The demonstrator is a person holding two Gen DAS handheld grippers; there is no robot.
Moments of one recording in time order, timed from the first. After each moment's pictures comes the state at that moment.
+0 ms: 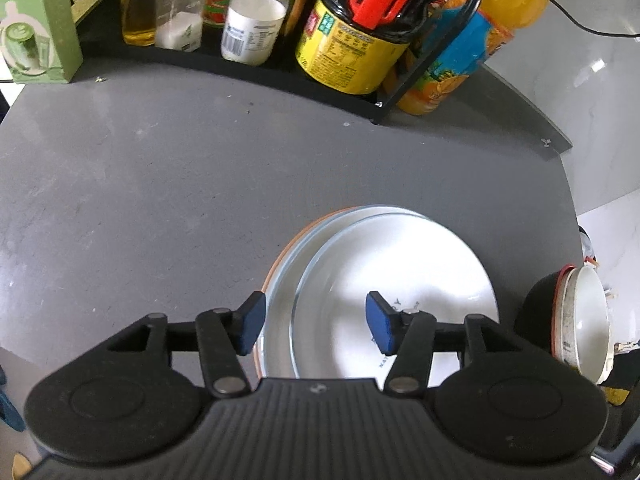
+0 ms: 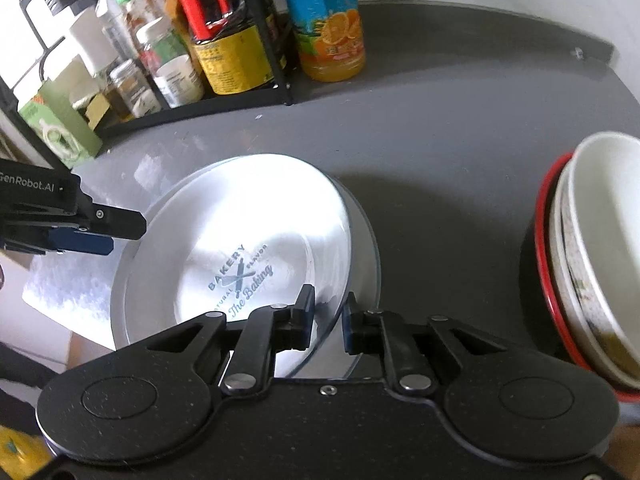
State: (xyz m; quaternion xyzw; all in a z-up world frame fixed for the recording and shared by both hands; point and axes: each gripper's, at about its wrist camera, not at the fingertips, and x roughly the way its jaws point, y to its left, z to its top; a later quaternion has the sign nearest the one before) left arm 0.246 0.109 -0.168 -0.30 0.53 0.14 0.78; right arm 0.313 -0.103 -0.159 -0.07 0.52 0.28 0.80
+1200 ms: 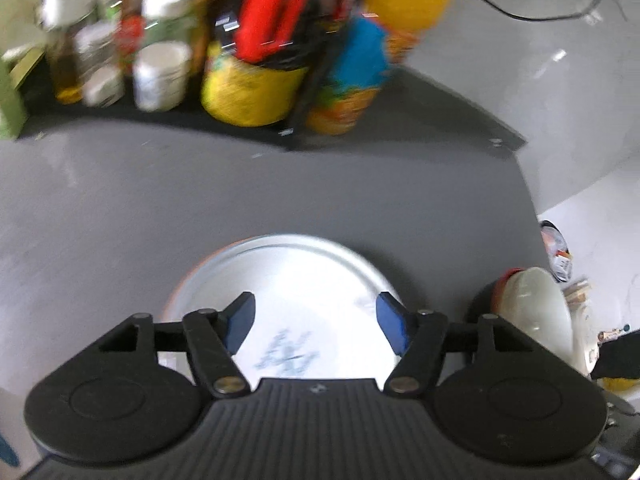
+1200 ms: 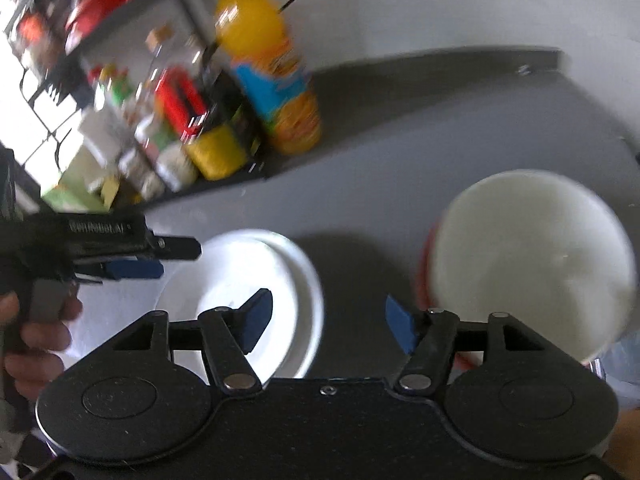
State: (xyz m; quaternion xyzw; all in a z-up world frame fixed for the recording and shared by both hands) left arm 0.293 0.050 -0.126 -0.27 0.50 0.10 0.82; right arm 0.325 -0.190 -0.088 0.03 0.48 0.26 0.83
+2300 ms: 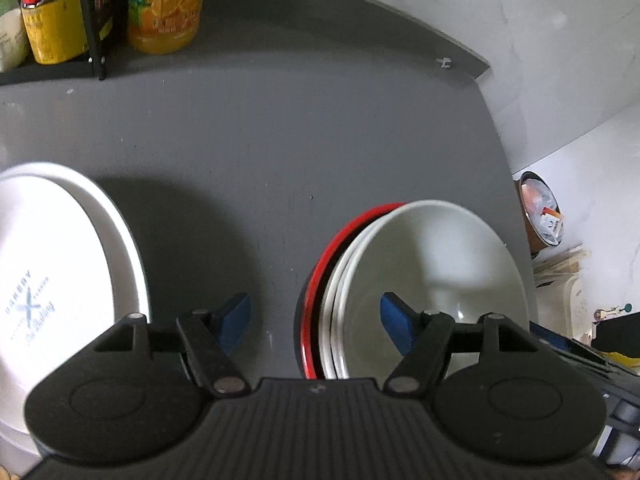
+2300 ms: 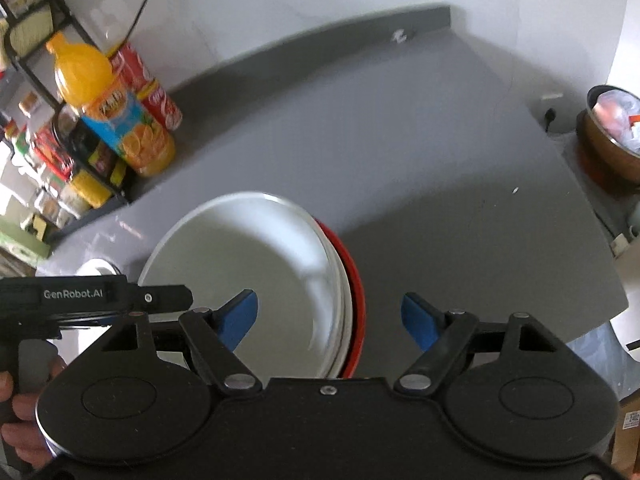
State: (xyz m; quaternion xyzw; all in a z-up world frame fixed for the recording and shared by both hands) left arm 0.386 -0.124 -0.173 -0.27 0.55 0.08 0.78; right arm 0.426 -0.340 -0.143 0.04 0.54 0.22 0.81
